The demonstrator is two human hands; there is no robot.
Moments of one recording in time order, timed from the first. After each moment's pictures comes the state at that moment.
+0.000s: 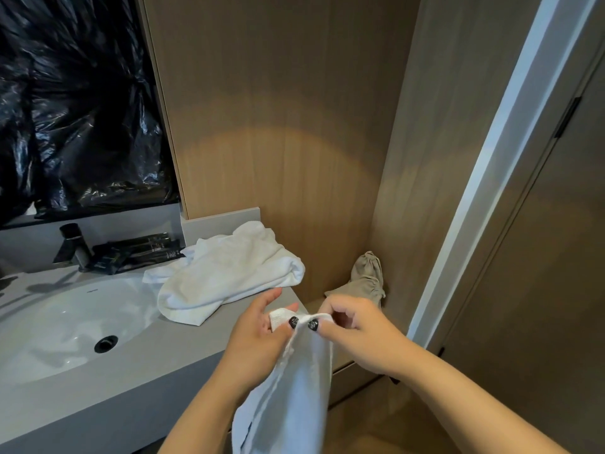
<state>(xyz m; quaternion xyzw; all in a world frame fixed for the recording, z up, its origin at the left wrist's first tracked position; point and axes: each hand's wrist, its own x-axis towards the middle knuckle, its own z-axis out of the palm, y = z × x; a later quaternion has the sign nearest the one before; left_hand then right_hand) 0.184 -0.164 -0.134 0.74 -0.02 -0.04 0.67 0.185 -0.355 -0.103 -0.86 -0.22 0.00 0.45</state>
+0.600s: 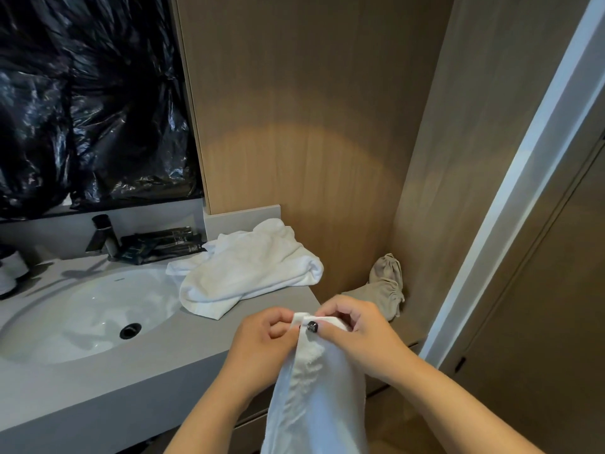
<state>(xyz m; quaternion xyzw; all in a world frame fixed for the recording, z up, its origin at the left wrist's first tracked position) 0.175 -0.151 -0.127 0.76 0.01 -0.04 0.65 0.197 -0.330 -0.118 -0.81 -0.20 -0.01 0.55</state>
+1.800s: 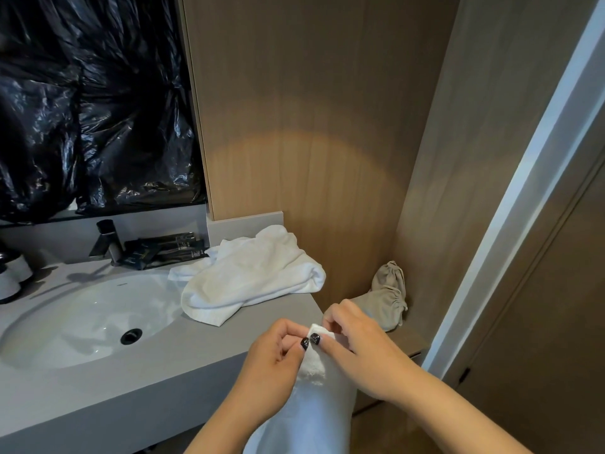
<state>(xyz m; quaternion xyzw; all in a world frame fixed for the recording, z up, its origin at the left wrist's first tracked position) 0.175 -0.158 -0.153 0.76 -0.06 -0.01 0.64 0.200 -0.335 -0.125 -0.93 -0.23 -0.02 0.30</state>
